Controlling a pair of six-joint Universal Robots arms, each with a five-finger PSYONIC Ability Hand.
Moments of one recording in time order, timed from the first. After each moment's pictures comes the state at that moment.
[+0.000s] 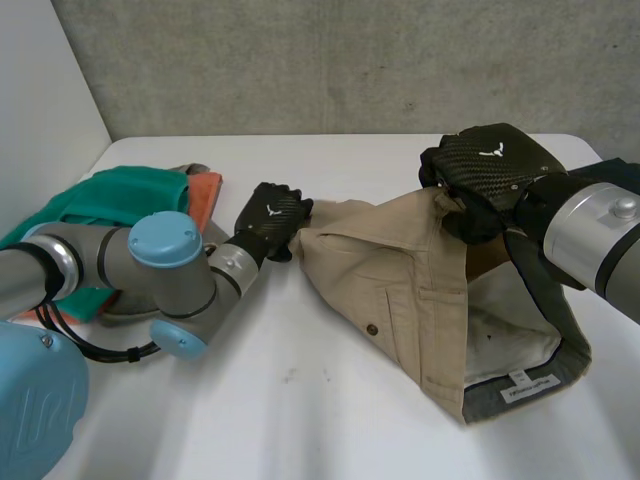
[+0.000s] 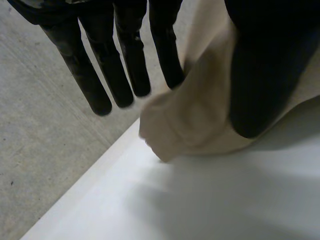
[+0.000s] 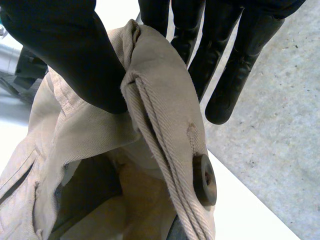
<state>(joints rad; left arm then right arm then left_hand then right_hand) 4.23 -2.50 -1.15 3.62 -1.31 3.56 1.93 -1.48 1.45 0.22 1.21 2.77 0.69 0.67 0.66 0.66 0.48 0.98 1.17 1.18 1.19 0.98</state>
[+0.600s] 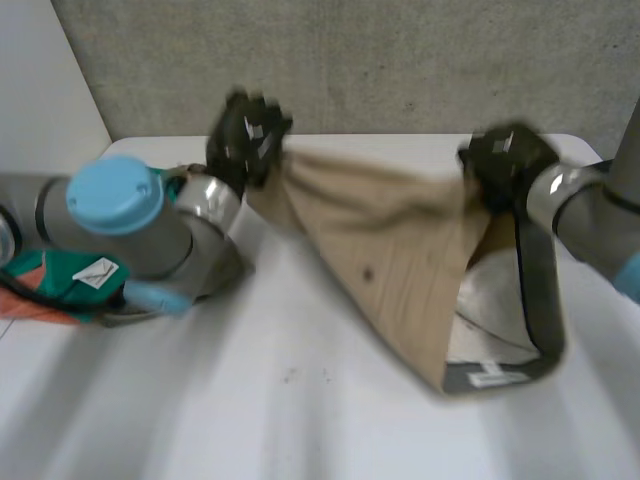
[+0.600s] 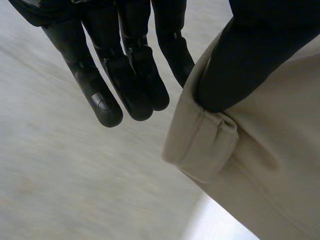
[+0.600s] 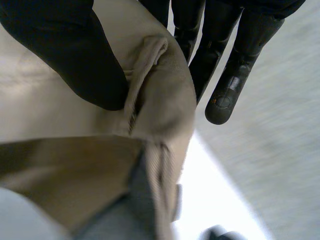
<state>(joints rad) 4.24 -2.25 -1.18 3.73 -1.39 3.77 1.86 -1.09 1.14 0.13 1.36 2.53 1.12 1.20 1.19 1.20 0.97 0.98 1.17 1.18 1.19 0.98</state>
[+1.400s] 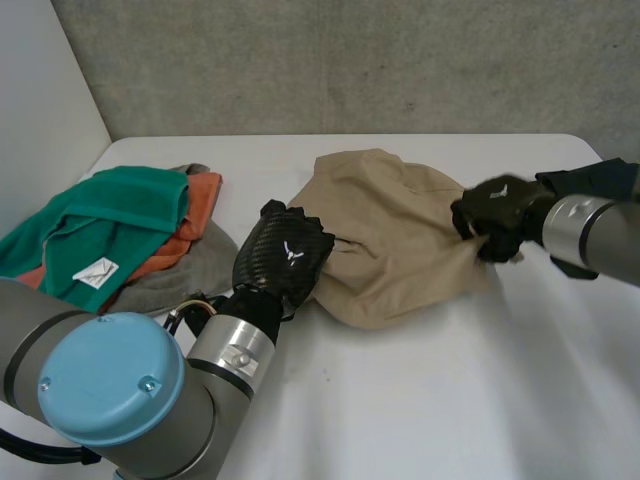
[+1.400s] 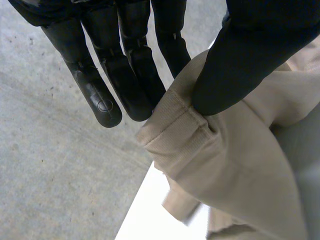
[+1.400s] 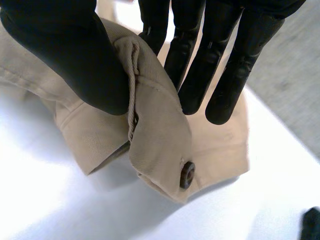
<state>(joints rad) 3.96 -1.93 -1.79 3.78 -1.64 3.86 1.76 -1.06 1.14 0.40 1.12 2.51 1.13 1.20 1.19 1.20 0.98 0.98 1.17 1.18 1.19 0.98</state>
